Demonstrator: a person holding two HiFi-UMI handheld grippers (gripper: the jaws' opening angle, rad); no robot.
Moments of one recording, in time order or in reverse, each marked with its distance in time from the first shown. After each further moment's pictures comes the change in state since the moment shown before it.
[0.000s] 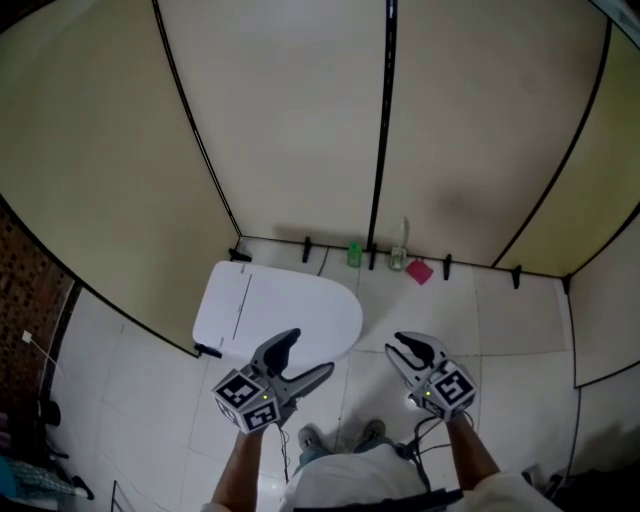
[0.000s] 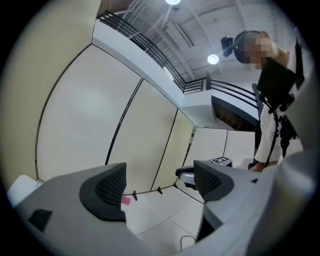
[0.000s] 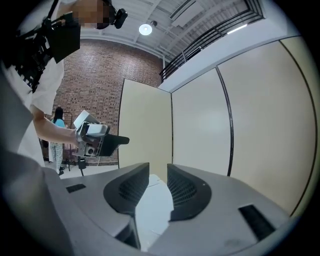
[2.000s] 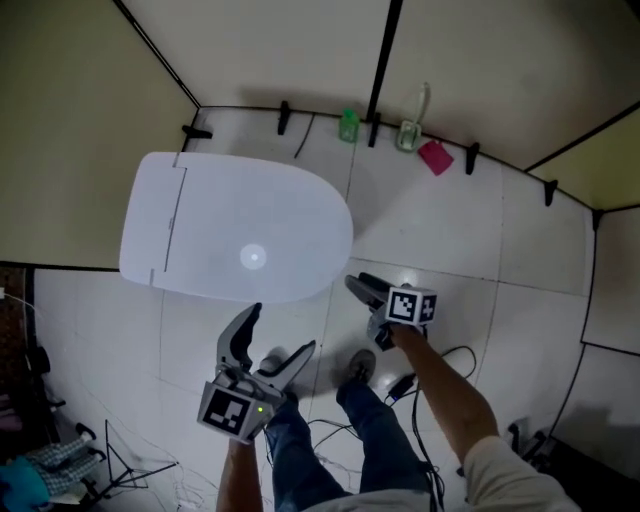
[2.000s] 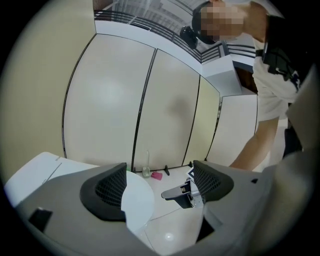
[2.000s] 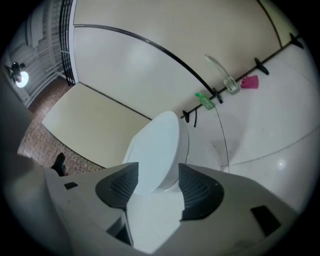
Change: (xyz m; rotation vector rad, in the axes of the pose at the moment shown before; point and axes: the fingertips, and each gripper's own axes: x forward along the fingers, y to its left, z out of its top) left arm 0.070 0.114 -0.195 0.064 0.187 0.324; right arm 0.156 -0.091 -0.397 1.123 0.373 0.009
